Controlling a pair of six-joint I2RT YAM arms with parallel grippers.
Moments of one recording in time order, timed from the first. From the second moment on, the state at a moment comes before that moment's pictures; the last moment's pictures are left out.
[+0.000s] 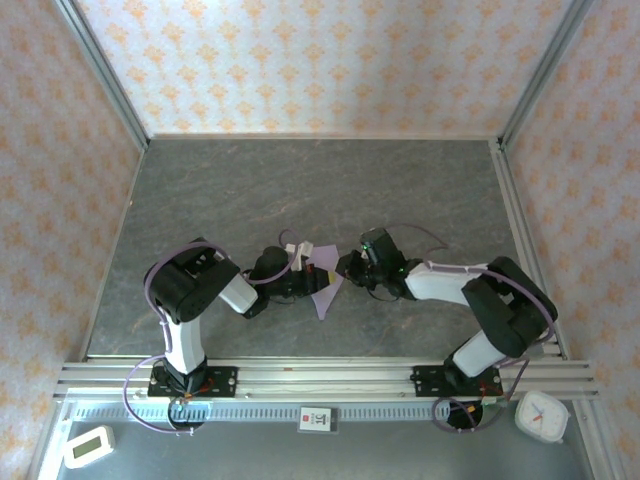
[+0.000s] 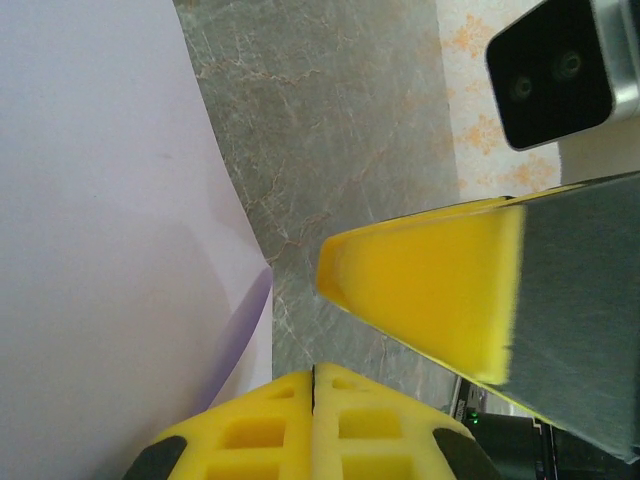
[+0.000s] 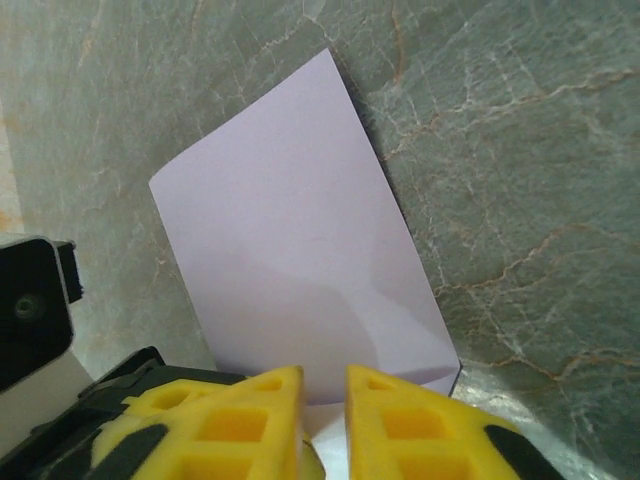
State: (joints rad) left arm -0.61 1.87 0.47 0.97 0.56 -1.02; right arm 0.65 1.54 0.62 0.15 -0.26 1.04
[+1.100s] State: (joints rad) left arm -0.70 1.61 0.69 0.18 0.23 -0.68; right arm 0.65 1.41 0.47 0.21 -0.22 1.08
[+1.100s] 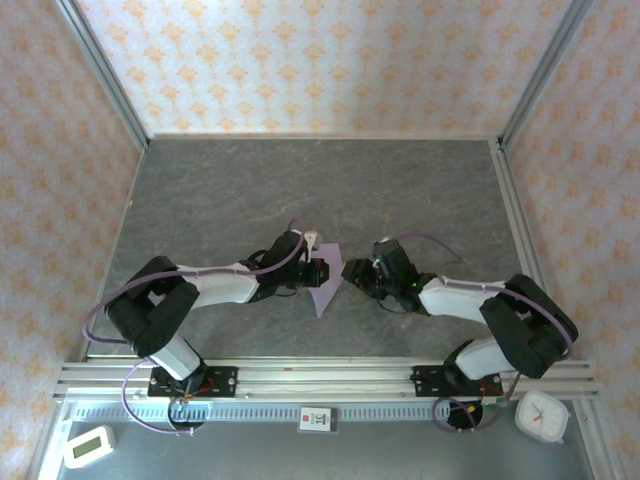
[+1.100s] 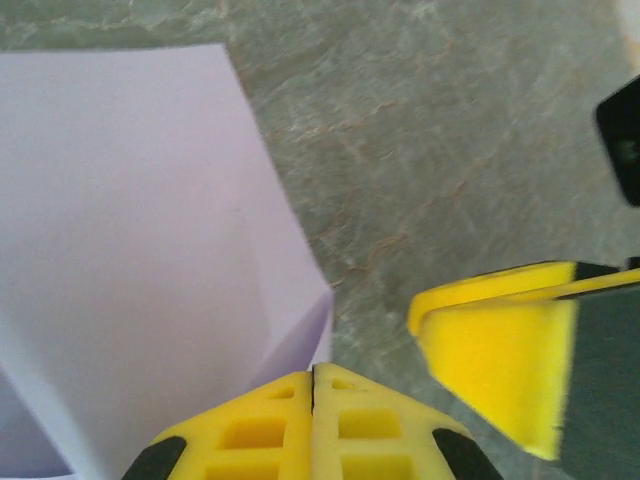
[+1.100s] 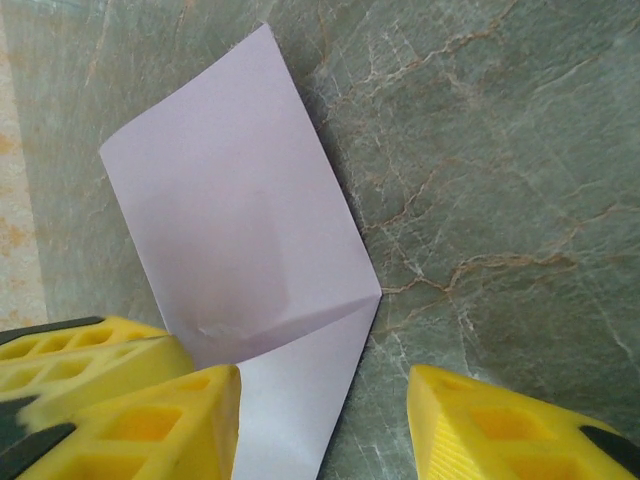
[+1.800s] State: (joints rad) left arm -0.66 1.66 0.52 0.43 0.21 -0.65; right arm 0.65 1.50 0.50 0.23 -0.29 1.09
